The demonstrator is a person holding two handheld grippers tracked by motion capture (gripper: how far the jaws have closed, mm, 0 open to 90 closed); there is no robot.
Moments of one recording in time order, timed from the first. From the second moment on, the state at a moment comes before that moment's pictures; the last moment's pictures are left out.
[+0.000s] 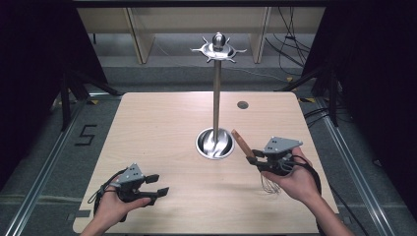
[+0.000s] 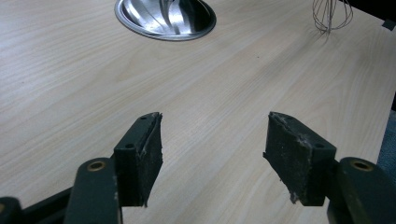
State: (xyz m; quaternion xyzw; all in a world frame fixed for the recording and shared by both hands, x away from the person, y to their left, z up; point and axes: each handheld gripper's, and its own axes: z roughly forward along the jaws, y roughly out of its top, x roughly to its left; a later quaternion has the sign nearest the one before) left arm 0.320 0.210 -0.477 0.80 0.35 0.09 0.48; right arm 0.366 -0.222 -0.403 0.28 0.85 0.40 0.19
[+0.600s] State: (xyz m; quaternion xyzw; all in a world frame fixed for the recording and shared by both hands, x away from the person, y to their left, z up) left arm 0.320 0.211 -0.477 0.80 0.34 0.09 0.48; right arm 0.365 -0.236 -0.386 0.34 0.79 0.46 0.22
